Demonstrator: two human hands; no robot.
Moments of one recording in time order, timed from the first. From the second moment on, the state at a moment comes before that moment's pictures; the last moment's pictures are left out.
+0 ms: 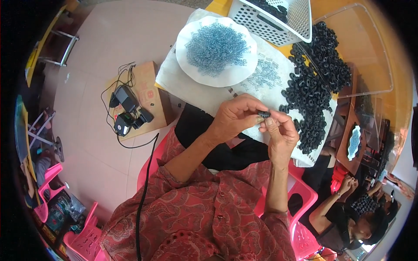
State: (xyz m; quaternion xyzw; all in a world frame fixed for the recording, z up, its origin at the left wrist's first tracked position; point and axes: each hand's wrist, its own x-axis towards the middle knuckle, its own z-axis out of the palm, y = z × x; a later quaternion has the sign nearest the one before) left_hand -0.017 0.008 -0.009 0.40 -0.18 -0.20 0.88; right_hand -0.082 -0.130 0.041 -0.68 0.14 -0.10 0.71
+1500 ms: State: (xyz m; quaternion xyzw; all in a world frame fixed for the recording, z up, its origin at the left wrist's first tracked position) left_hand -0.022 0.008 -0.004 0.43 -0.10 -0.23 0.87; right_hand 0.005 -0.144 0.098 -0.74 0.17 -0.15 0.63
